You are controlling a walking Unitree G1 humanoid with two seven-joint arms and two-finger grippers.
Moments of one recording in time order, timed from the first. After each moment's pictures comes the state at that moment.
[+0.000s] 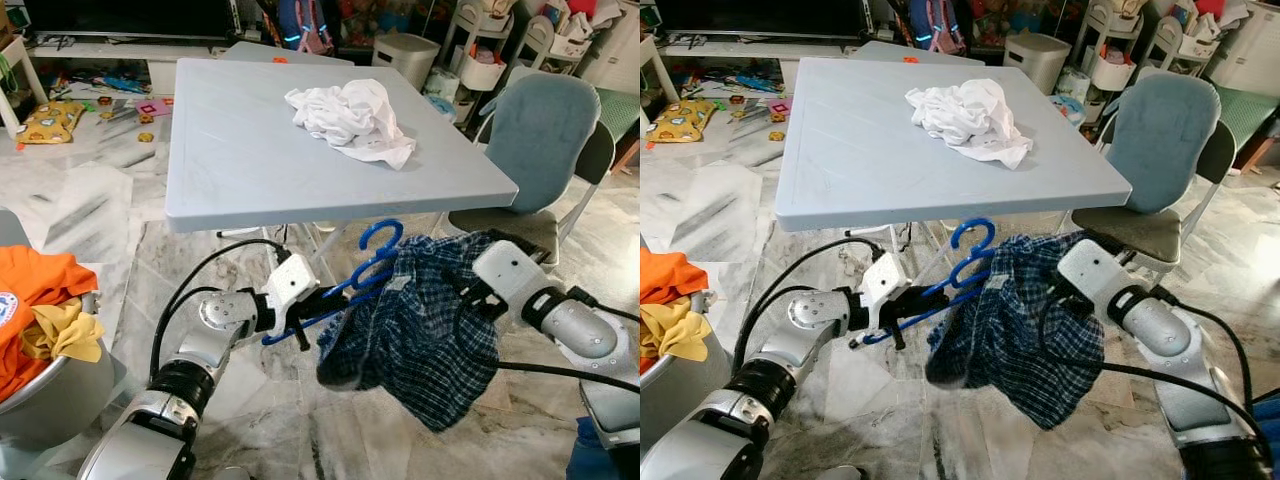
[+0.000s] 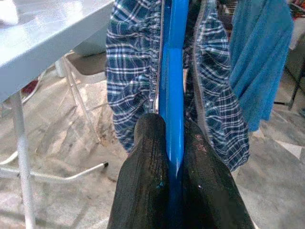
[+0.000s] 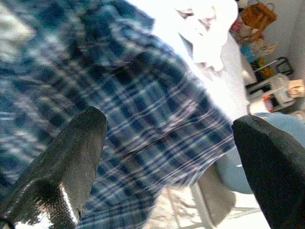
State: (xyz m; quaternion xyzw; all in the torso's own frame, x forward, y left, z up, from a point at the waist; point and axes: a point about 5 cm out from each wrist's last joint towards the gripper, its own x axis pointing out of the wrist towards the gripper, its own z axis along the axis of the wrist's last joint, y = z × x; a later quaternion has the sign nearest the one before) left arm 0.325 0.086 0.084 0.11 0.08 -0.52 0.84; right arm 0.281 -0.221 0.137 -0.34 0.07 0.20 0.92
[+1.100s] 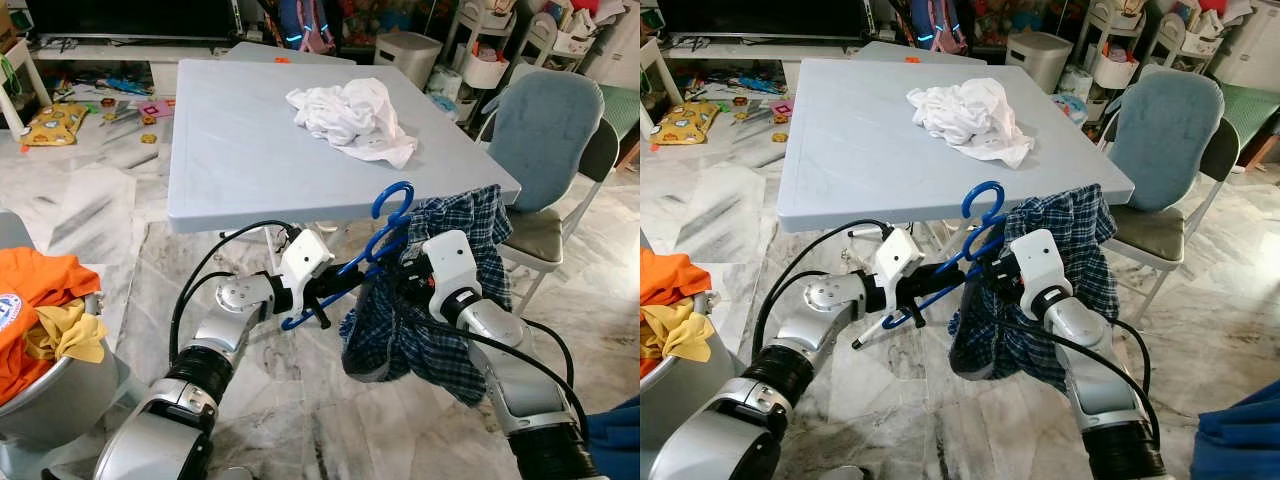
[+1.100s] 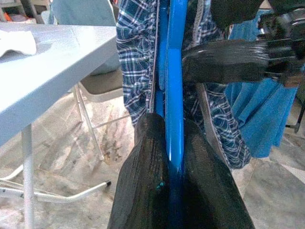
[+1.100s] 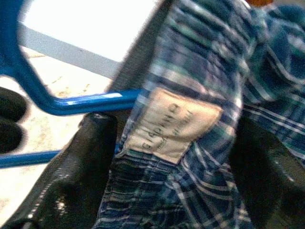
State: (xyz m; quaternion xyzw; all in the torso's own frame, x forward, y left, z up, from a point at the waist) left arm 0.335 0.068 0.109 0.09 0.05 -0.52 0.85; right arm 0.311 -0.154 0.122 -0.13 0.05 0.17 0.98
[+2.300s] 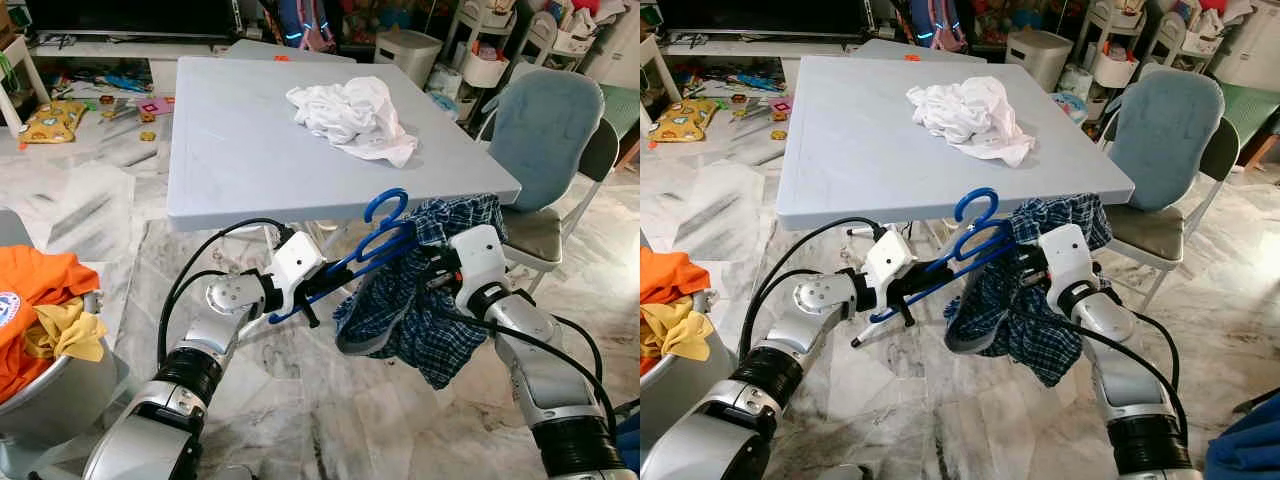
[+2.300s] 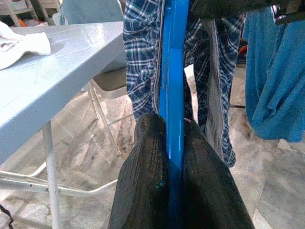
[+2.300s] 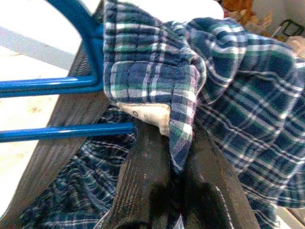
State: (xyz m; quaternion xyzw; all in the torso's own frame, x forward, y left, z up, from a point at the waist) left arm 0.335 0.077 0.108 0.13 0.04 -0.50 0.85; right arm 0.314 -0.190 0.128 -0.14 0.03 0.14 0.98
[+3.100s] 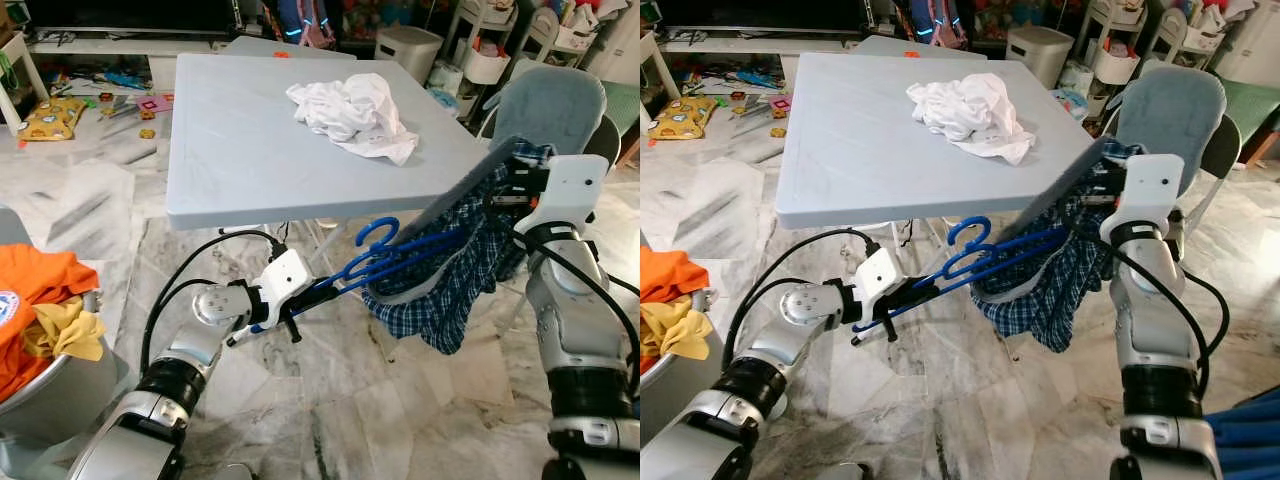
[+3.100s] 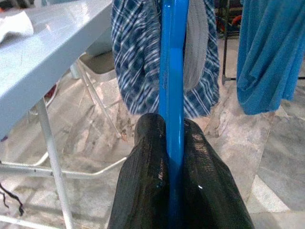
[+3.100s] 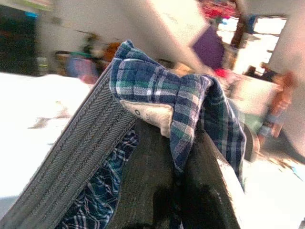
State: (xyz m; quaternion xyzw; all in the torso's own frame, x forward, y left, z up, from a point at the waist) left arm 0.326 0.100 0.098 0.19 0.05 -0.52 0.83; right arm 0.346 -0.241 0.201 -0.06 -0.10 -0.12 0.99
